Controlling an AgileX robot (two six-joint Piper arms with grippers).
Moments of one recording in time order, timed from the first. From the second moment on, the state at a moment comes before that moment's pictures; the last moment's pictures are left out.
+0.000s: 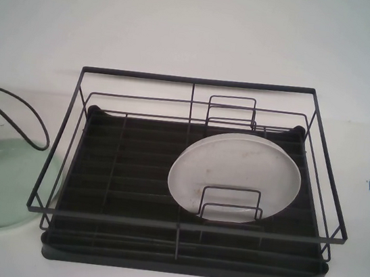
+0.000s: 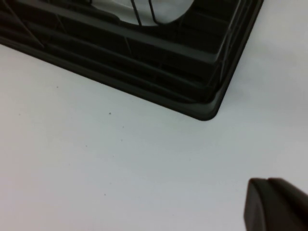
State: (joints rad) right arm 0.00 0.70 -0.59 0.45 0.97 -0.55; left arm 0.29 1.95 -1.32 0.02 0.68 0.07
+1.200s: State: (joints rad) right arm 0.00 0.70 -0.59 0.56 1.02 -0.55; left arm 0.29 1.70 -1.36 0.12 0.69 0.21
